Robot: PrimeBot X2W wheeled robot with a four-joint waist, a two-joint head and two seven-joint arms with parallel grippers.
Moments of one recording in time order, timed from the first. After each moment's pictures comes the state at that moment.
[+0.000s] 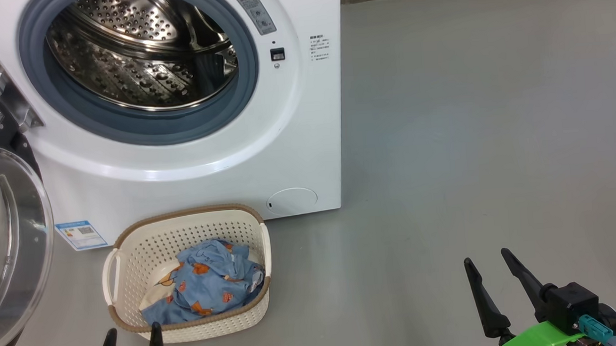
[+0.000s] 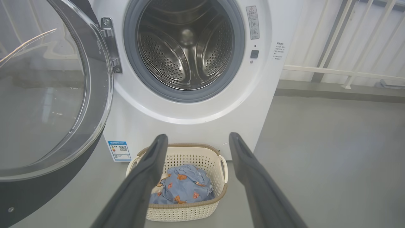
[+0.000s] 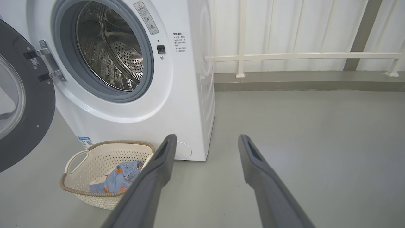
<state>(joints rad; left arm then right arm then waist) 0.18 0.04 0.00 0.01 -0.20 0.01 -0.26 -0.02 -0.05 -0.01 0.22 0.12 0.13 -0.25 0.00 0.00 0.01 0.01</state>
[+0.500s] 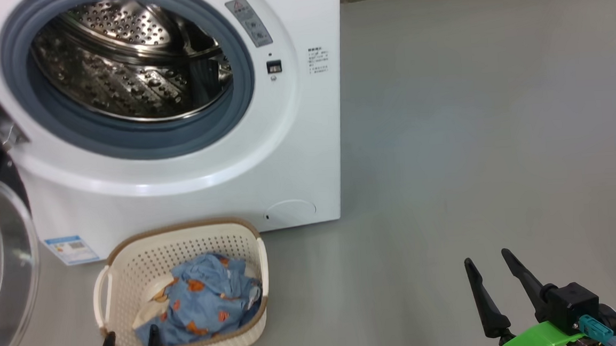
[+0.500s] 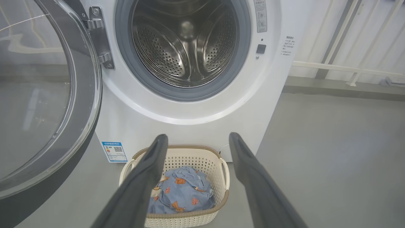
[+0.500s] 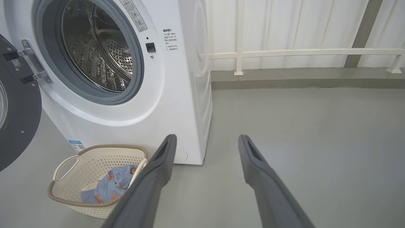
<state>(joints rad) 0.18 0.04 0.00 0.02 -0.20 0.01 -0.26 -0.02 -0.05 -0.01 0.22 0.12 0.13 -0.25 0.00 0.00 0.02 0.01</state>
